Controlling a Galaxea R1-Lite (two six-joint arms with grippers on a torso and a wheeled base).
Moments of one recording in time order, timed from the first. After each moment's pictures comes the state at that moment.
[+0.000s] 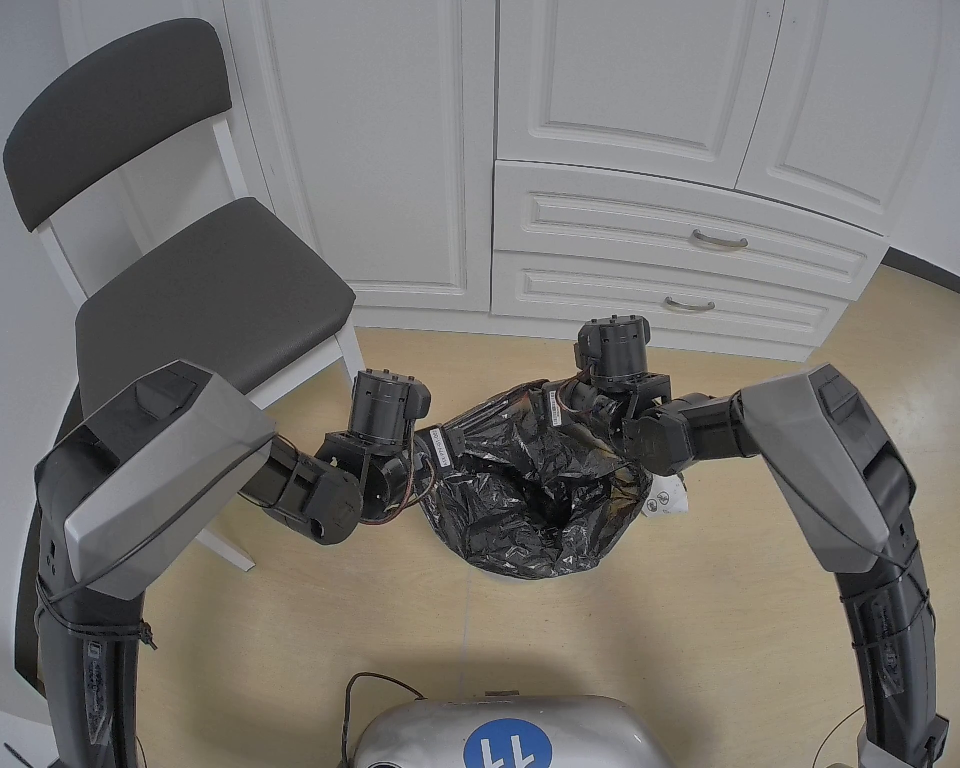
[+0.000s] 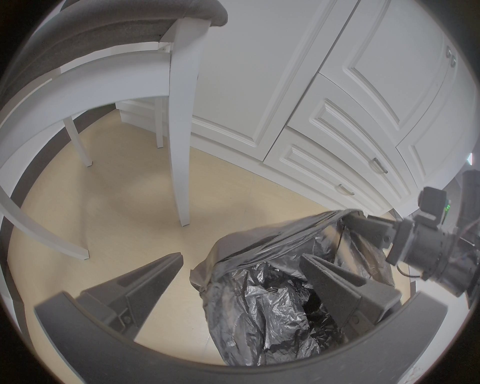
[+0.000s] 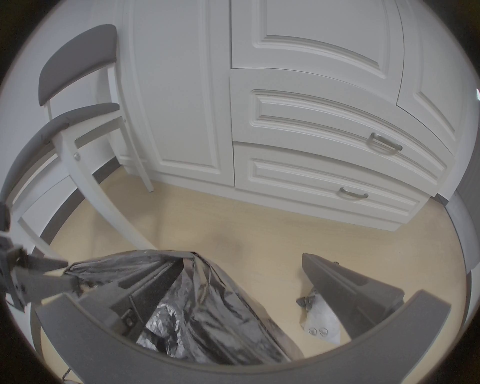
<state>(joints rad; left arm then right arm) -0.49 2.34 -1.34 -0.52 0.25 -0.54 0.47 2.51 -1.86 -0.35 -0.30 -0.01</state>
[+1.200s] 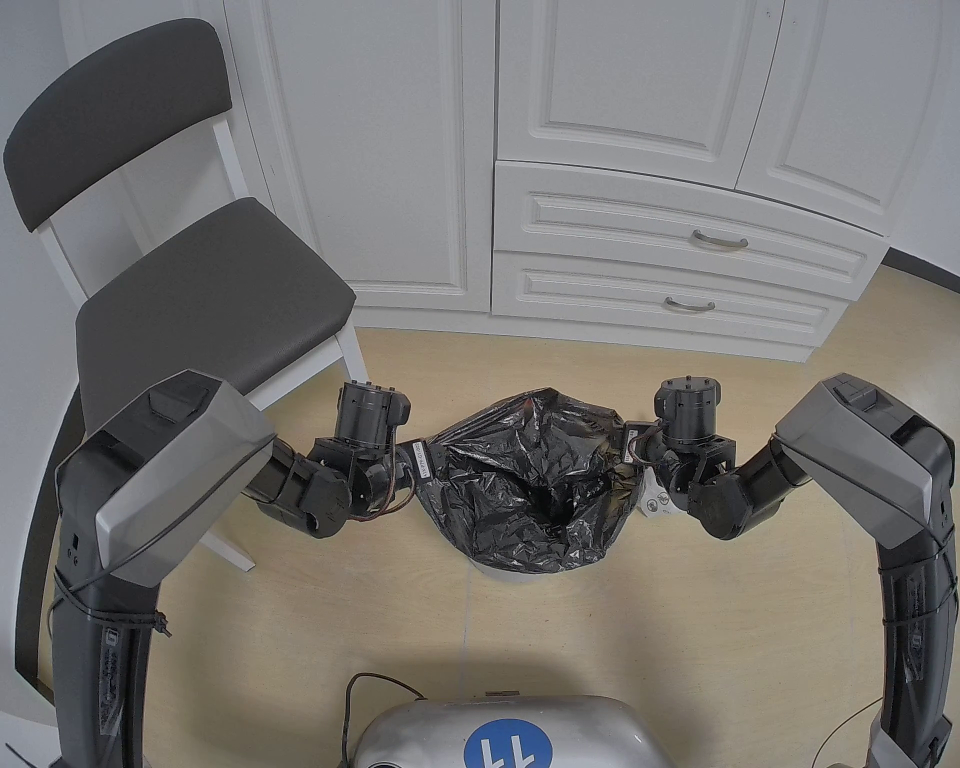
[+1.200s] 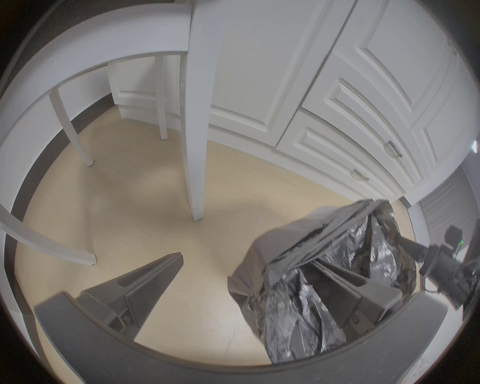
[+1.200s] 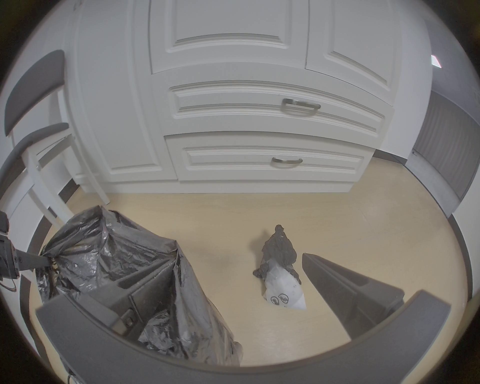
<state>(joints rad) -0.42 2.42 -1.40 -0.48 0.19 -0.48 0.36 2.40 -1.28 -0.82 -0.44 0.17</state>
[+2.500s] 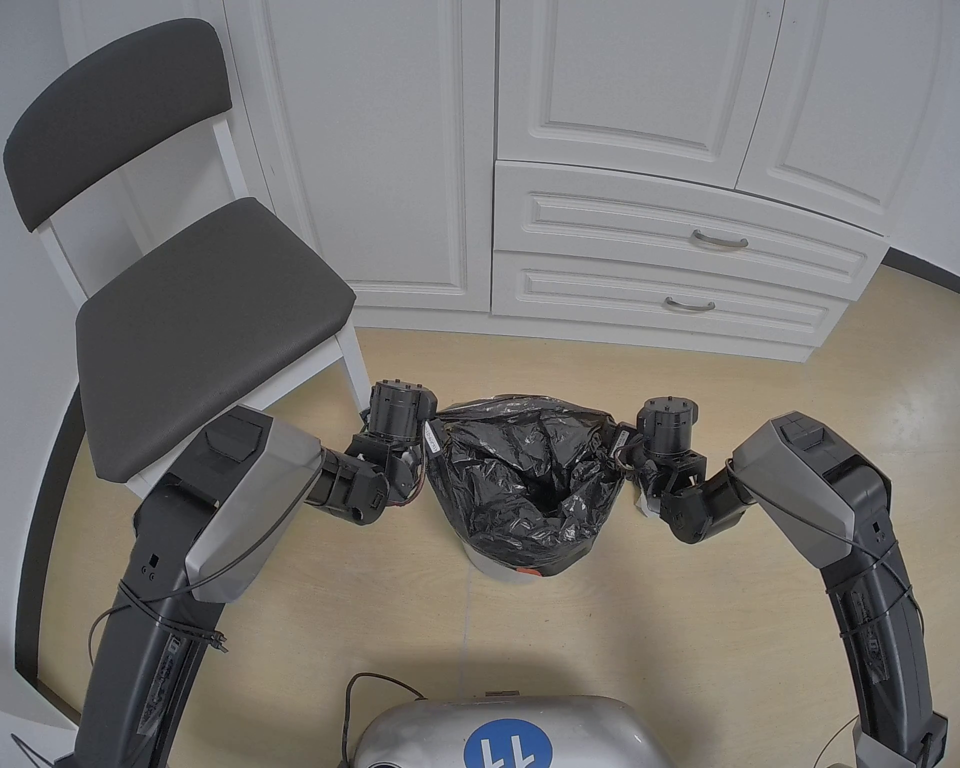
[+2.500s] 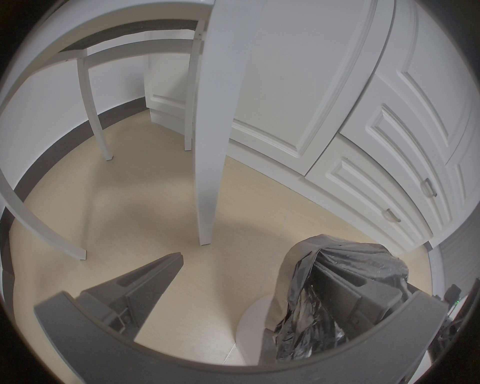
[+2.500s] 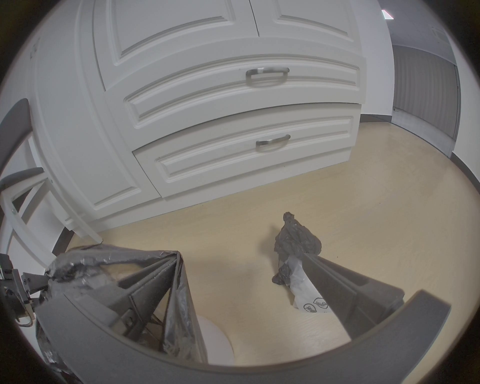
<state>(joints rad) -0.42 2.66 -1.80 -0.40 0.40 -0.61 0.31 2.67 -1.59 -0.84 -0.42 0.40</state>
